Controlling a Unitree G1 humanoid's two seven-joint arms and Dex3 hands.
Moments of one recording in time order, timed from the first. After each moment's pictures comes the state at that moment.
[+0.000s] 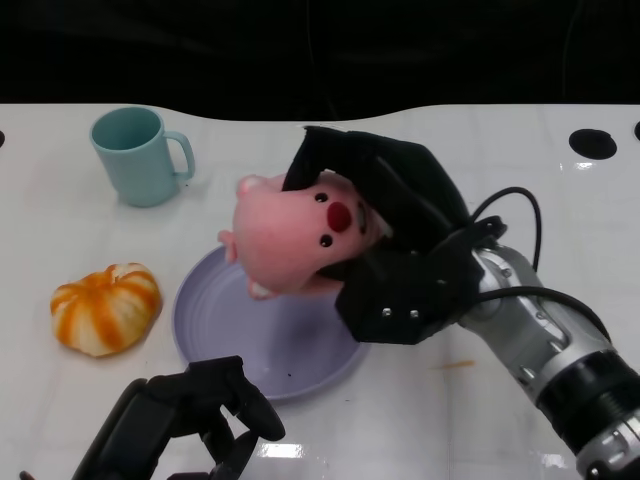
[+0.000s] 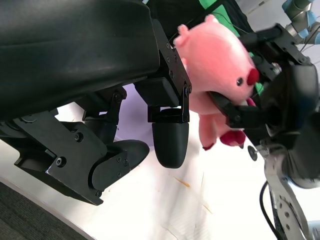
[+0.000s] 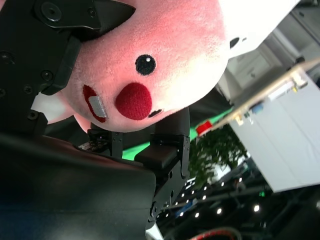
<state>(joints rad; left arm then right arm) 0.37 0.18 -0.11 -0.37 0.16 -0.13 -0.18 -0.72 0.00 0.40 0.66 -0.57 -0.40 -0.19</state>
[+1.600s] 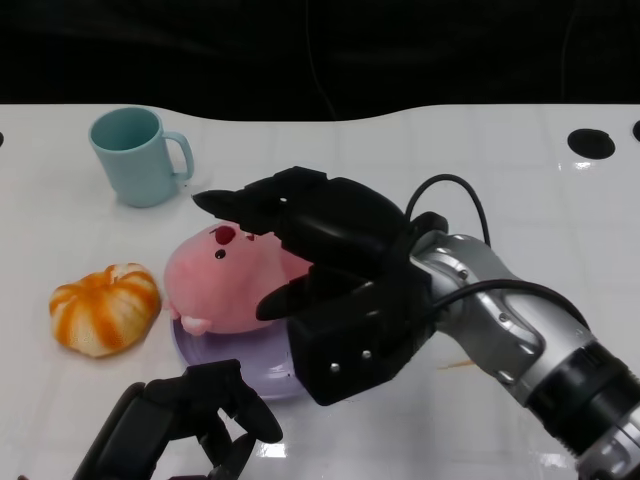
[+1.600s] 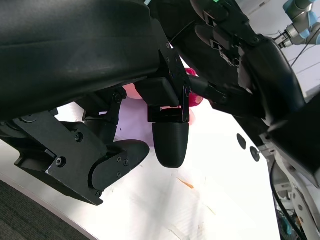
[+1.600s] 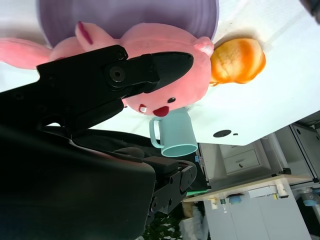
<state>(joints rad) 0.38 0.18 -0.11 -0.35 0.17 -0.15 -0.17 -0.72 -0.05 0.56 0.42 -0.67 -0.25 0.18</state>
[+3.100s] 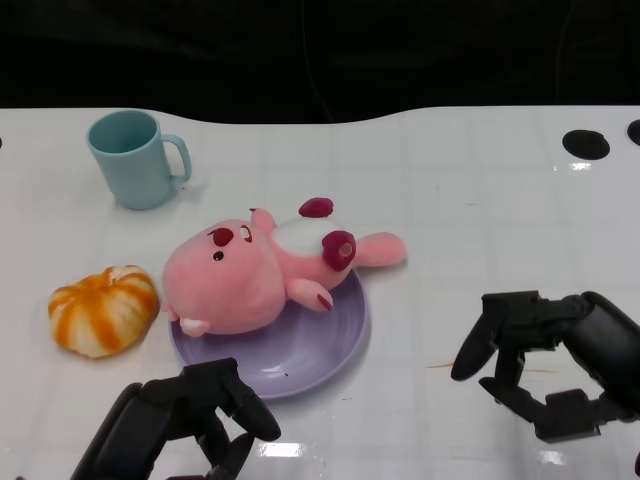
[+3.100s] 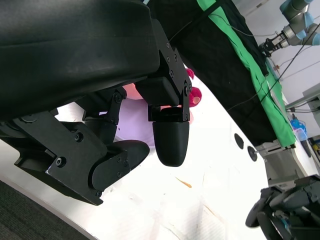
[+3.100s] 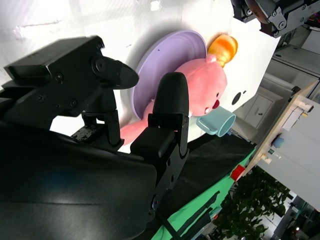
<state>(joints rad) 0.38 0.18 -0.11 -0.34 0.16 -0.17 -0.17 0.08 -0.34 0.10 -0.27 -0.07 -0.16 0.38</state>
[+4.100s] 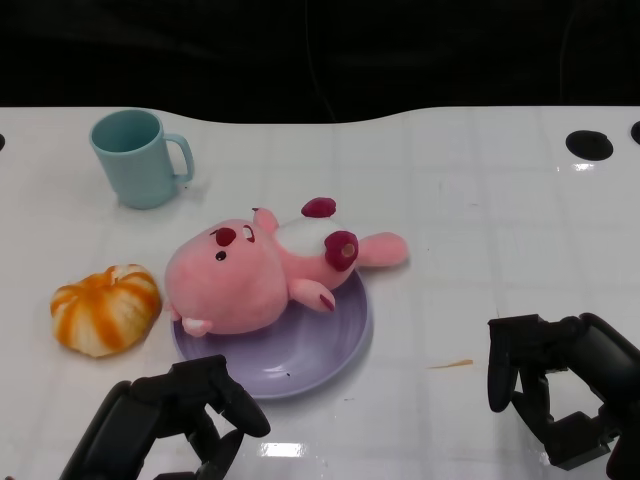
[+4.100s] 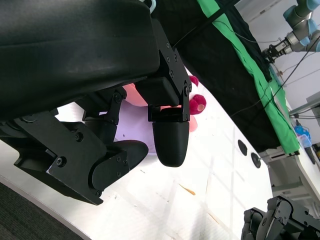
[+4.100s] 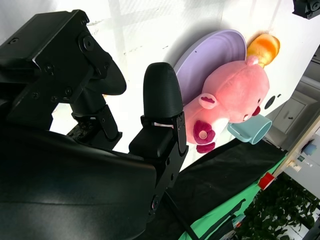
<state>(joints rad) 0.38 0.19 -0.08 -0.33 0.16 -0.17 -0.17 0.05 -0.34 0.11 -0.07 -0.16 -0.28 0.33</state>
